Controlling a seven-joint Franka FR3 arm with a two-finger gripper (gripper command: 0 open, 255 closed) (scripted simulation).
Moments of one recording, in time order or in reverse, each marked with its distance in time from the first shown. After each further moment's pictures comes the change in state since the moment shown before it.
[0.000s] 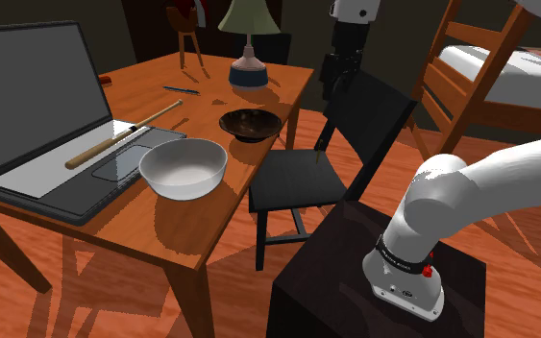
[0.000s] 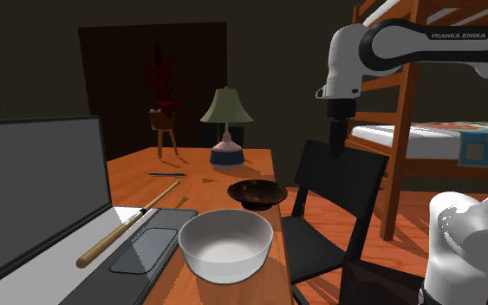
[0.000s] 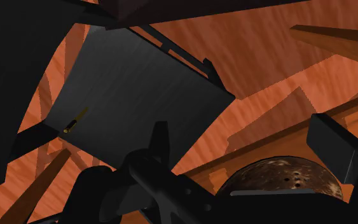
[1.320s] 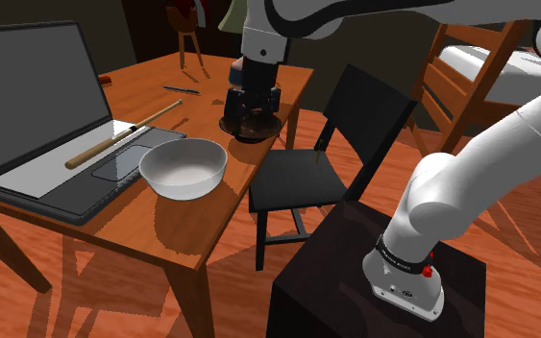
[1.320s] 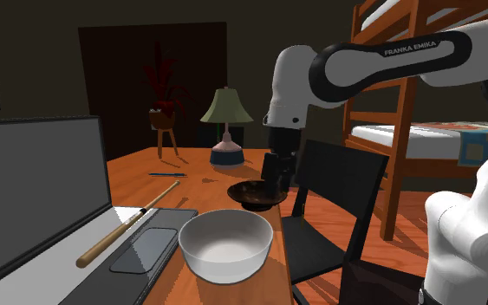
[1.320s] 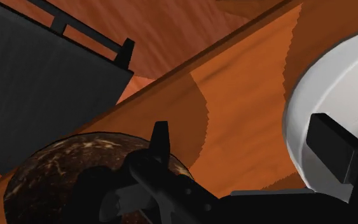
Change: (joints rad) arm 0.112 0.339 0.240 0.037 0.247 0.386 0.288
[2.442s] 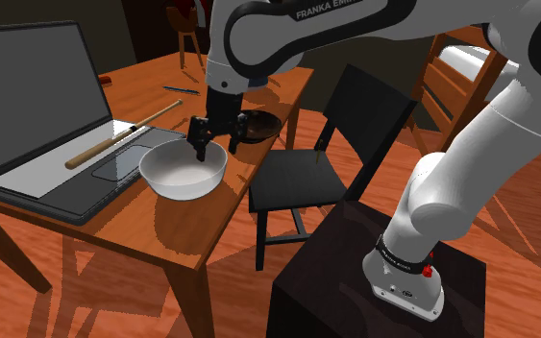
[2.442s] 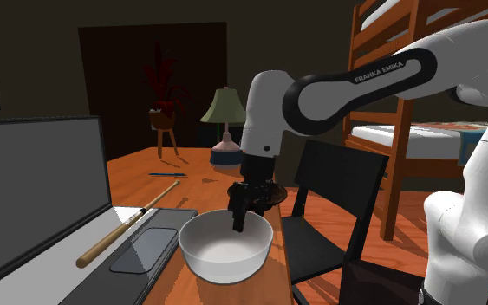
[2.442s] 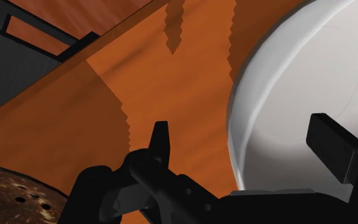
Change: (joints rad) arm 0.033 0.196 0.087 0.028 0.036 0.214 0.083
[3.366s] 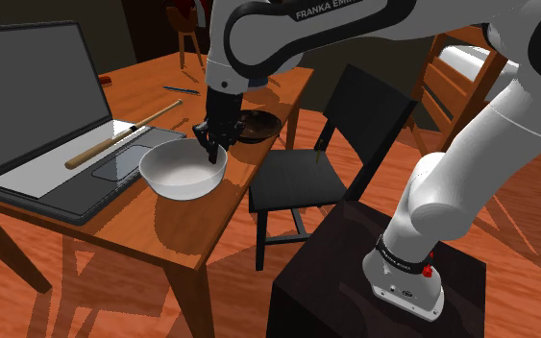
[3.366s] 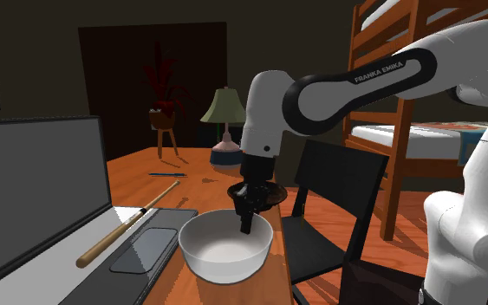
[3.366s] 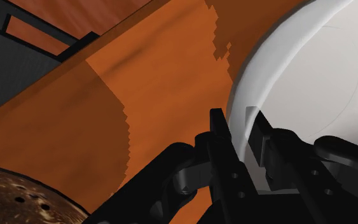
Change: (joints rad) arm 0.000 0.001 0.000 0.000 0.000 0.001 0.001
